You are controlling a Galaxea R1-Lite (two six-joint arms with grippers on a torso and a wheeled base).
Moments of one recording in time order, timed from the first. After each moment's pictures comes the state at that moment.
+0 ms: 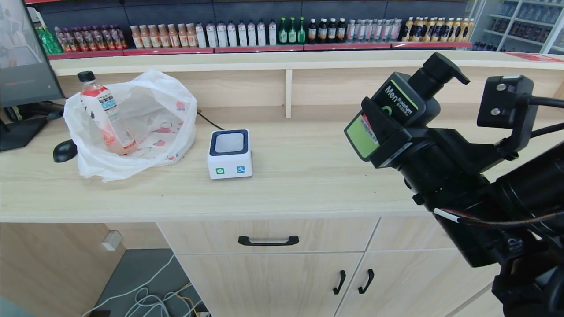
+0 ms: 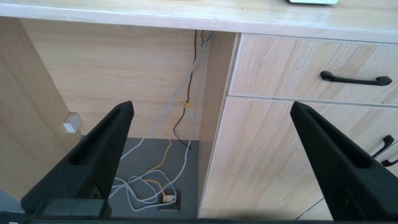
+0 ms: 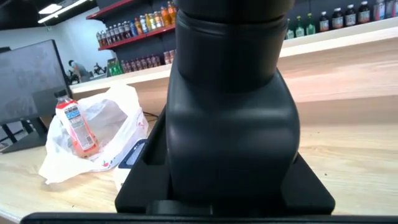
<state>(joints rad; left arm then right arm) 0.00 0.00 0.00 0.00 0.00 0.00 0.73 1.70 -0.65 -1.57 -0.32 0.03</state>
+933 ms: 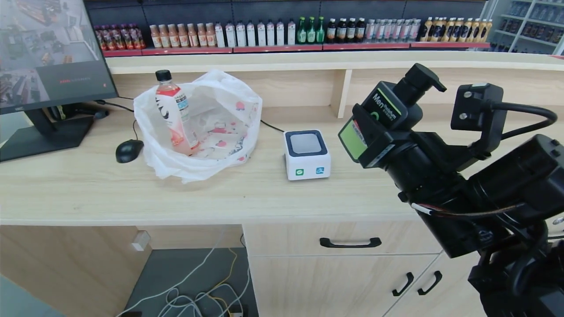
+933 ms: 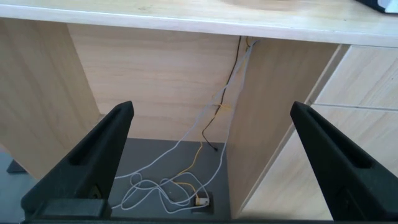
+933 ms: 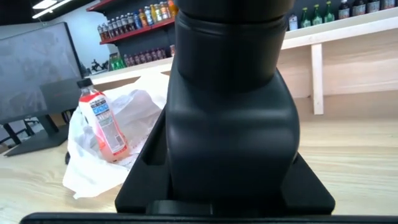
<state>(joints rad) 0.00 0.00 0.00 0.00 0.00 0.00 0.71 1.77 -0.68 -1.57 -0.32 0.04</state>
